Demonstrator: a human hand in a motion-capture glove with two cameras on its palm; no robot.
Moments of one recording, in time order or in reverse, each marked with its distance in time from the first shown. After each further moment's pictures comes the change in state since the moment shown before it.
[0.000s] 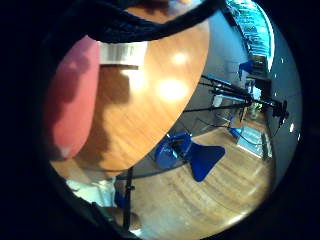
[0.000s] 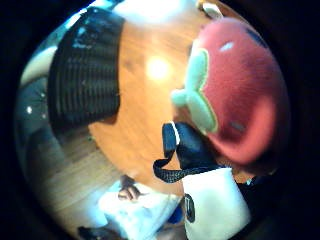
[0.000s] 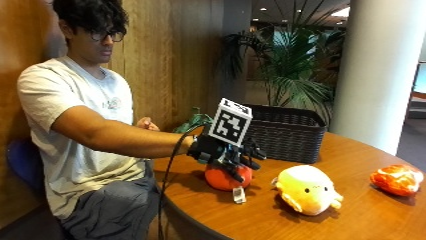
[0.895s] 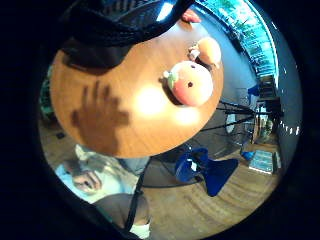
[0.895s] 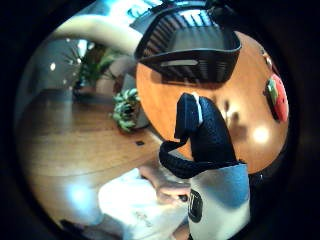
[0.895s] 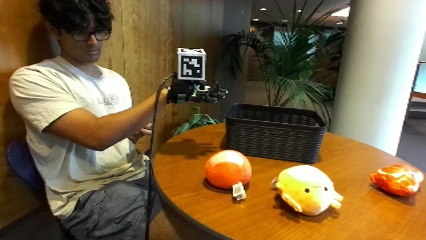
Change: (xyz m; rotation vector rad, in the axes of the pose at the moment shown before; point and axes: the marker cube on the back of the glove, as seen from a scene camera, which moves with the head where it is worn) arm -0.176 0.153 -0.081 0.281 -0.045 -0.296
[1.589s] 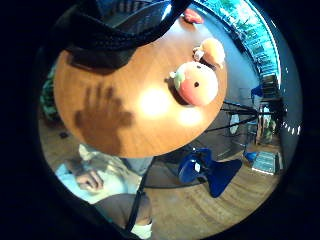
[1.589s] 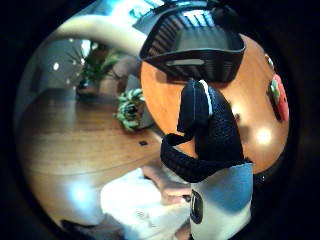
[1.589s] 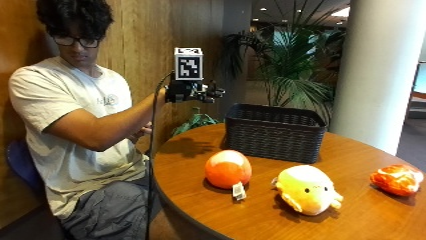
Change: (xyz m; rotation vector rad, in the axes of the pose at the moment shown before) arm -0.017 0.006 0.000 0.021 -0.096 -0.032
